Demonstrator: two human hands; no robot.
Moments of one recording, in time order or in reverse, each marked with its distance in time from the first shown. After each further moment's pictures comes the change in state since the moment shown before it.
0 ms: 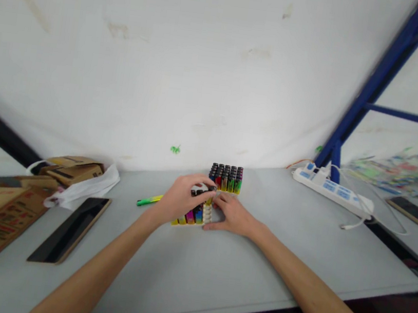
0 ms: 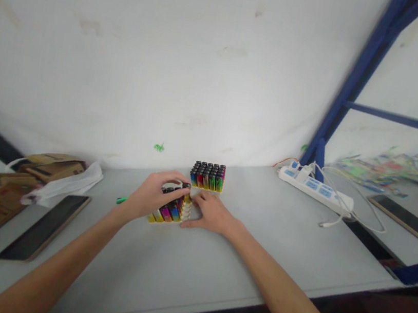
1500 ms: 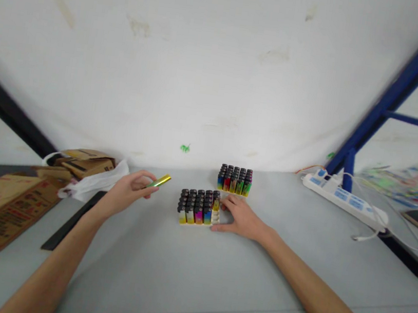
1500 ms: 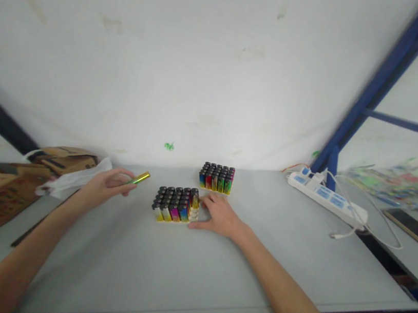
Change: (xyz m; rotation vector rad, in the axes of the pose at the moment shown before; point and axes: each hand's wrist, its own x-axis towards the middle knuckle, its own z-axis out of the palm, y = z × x) left_hand -0.087 -0.110 -0.097 -0.056 0.223 -0.425; right_hand -0.002 0.003 0.002 0.038 0.003 0.018
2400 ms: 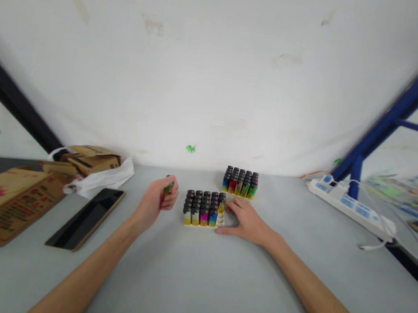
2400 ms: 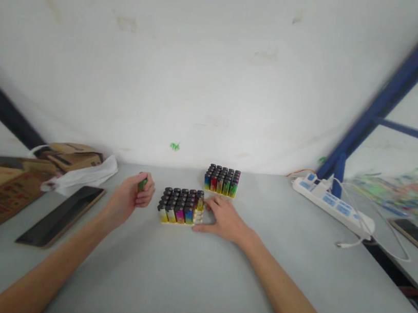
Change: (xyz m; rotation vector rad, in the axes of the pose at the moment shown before) left_hand -0.014 0.057 0.069 -0.808 -0.071 -0.172; right_hand -0.001 -0.003 -0.004 -0.011 -0.021 0.004
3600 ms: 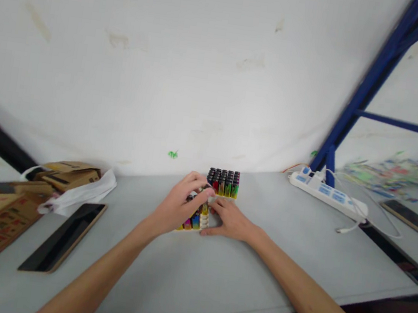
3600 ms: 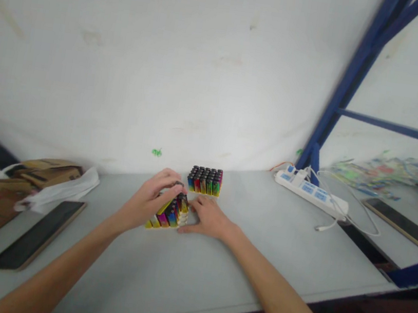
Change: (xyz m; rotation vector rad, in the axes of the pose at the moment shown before) left_hand 0.003 0.028 0.093 0.793 -0.253 0.515; right_hand 0.004 0.001 0.003 0.017 0.037 -0.040
